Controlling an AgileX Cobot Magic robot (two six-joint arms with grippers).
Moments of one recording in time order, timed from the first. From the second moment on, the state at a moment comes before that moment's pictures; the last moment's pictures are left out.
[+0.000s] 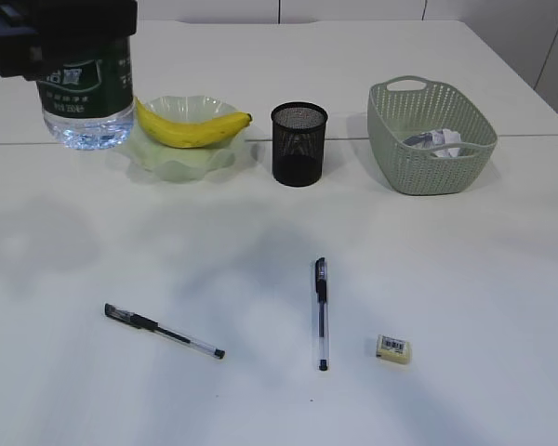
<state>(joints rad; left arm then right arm) -0.23 1.20 -0.87 -1.71 0.54 1.87 0.48 1.42 -1.65 0.42 1.03 -0.66</state>
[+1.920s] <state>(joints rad) -0.15 1.44 -0.87 -1.81 0.03 2.15 0.48 1.42 -1.57 0.11 1.09 -0.40</state>
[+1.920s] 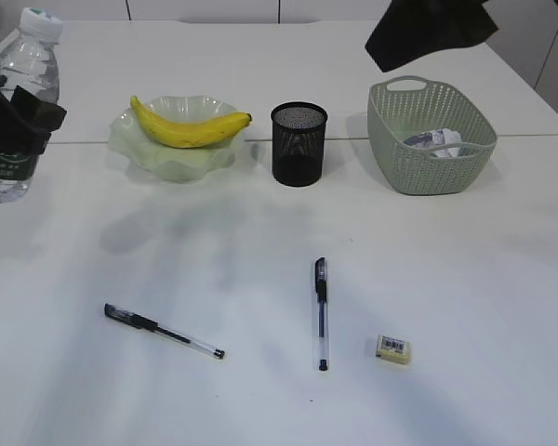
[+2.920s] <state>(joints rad) -0.32 1.58 -0.90 -1.57 -0.46 2.09 0.48 1.42 -1.57 0.11 1.10 -0.40</state>
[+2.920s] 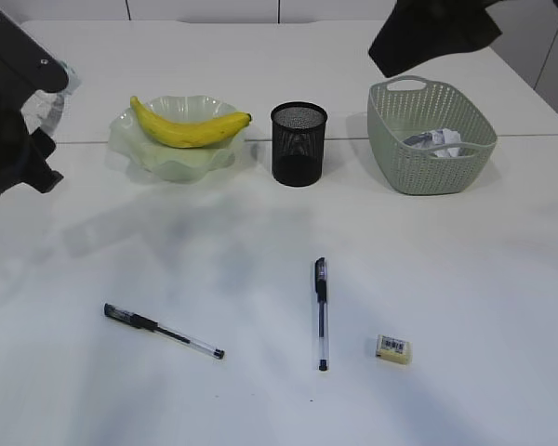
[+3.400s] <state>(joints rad) -0.35 1.61 -0.90 -1.26 -0.66 1.29 0.48 1.42 -1.57 0.10 1.14 -0.38</state>
